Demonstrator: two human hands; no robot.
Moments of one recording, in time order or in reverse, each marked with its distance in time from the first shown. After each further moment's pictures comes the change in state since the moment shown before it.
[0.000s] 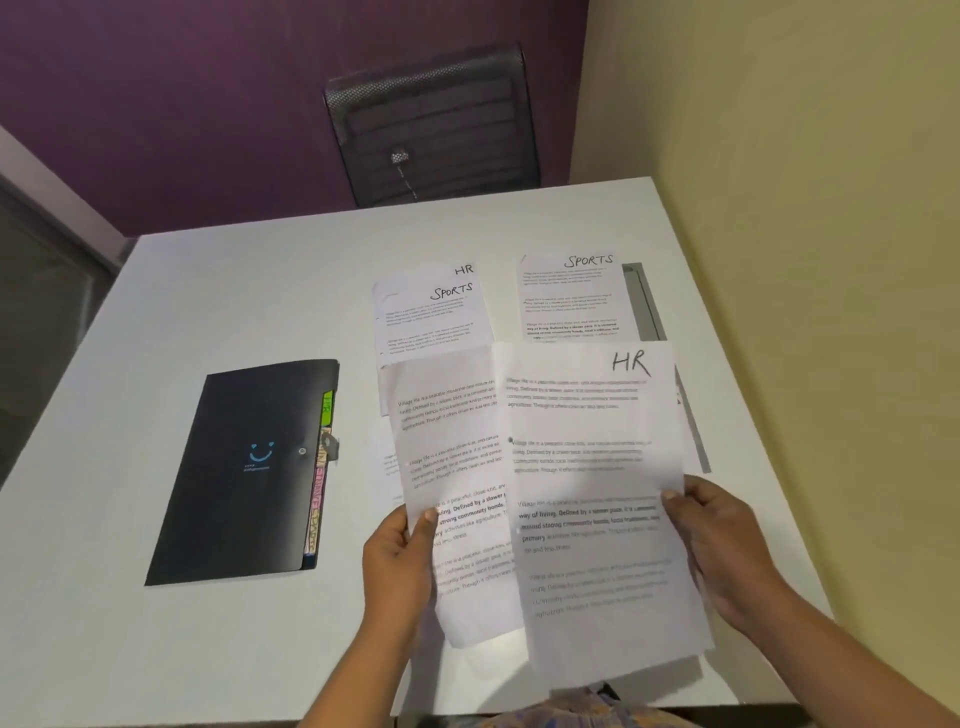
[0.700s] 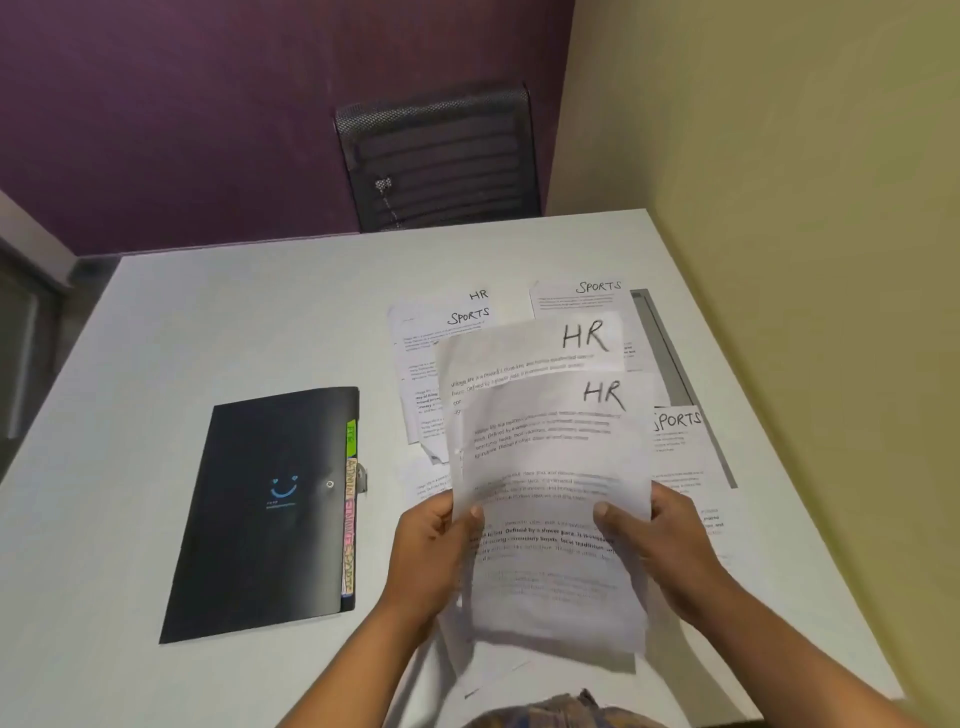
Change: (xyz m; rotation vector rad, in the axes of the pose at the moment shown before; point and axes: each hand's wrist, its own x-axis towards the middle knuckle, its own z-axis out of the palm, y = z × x) left_hand 0.042 0.057 -0.048 0.019 -0.424 0.175; right_hand -0.024 -0.010 0.119 -0.101 -0.072 -0.193
